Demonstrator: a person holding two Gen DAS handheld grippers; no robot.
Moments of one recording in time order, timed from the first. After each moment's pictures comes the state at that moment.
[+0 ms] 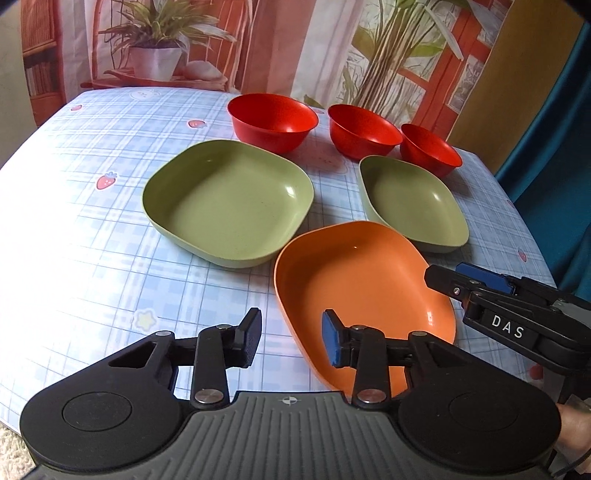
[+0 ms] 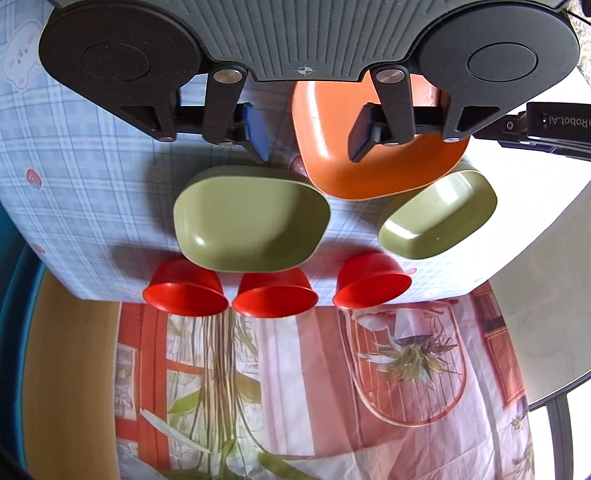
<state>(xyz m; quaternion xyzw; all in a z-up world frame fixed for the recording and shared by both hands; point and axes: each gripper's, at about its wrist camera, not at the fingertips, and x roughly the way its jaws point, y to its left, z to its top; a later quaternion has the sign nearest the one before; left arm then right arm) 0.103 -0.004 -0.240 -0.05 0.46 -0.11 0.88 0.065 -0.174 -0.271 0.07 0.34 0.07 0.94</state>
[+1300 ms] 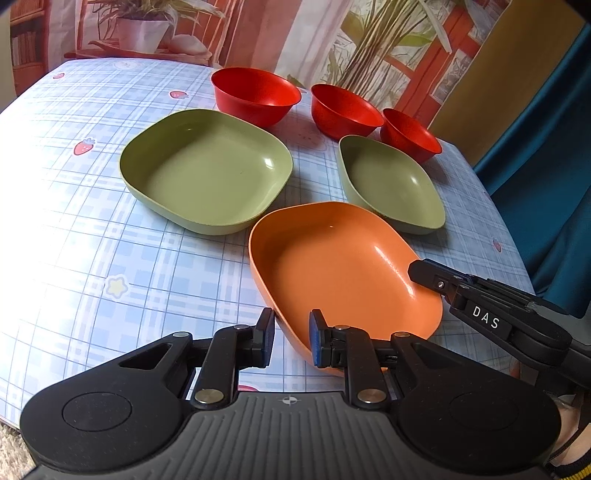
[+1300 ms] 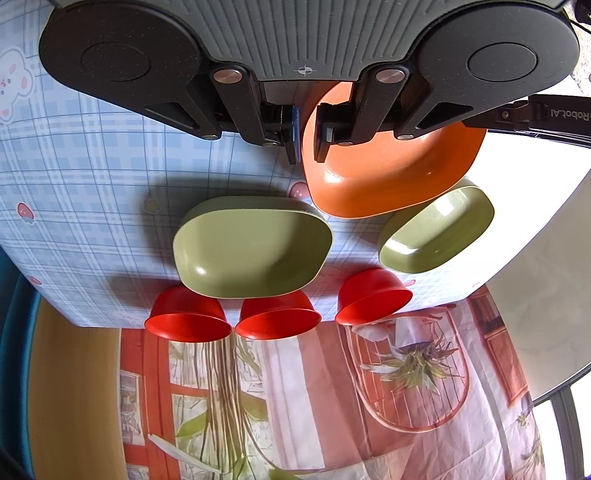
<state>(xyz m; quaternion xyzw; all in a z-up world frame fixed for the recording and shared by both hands) 0.097 0.000 -0.249 -0.09 0.48 -0.15 0.86 0.058 -0.179 -0.281 0.08 0.35 0.08 0.93</state>
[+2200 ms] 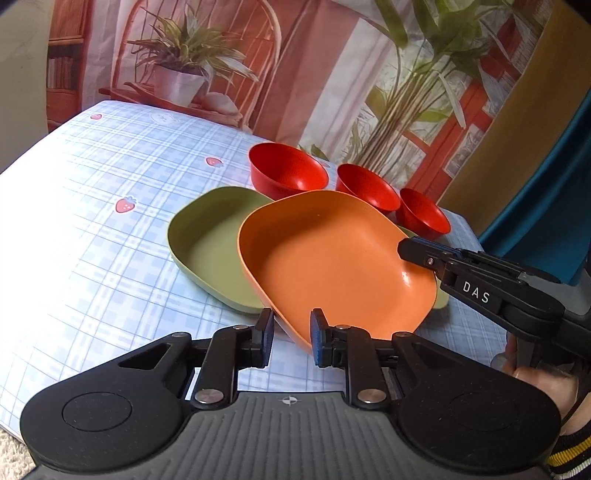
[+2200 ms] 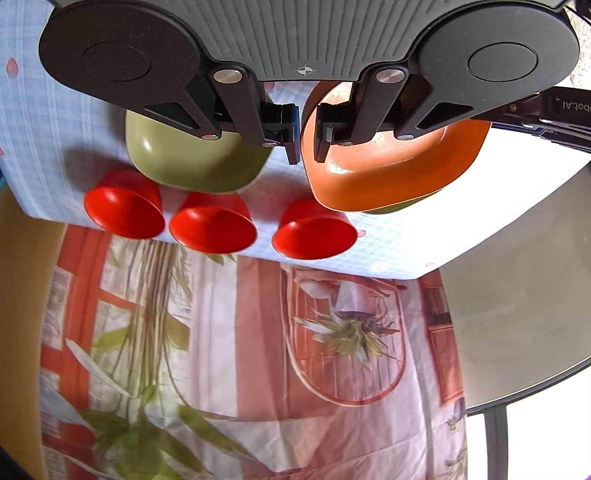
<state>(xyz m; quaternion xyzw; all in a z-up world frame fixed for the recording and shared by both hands) 0.101 0.036 -0.208 -0.13 0.40 -0.11 0.90 0.118 -0.134 -0.225 -0.02 0.28 0.17 0.94</state>
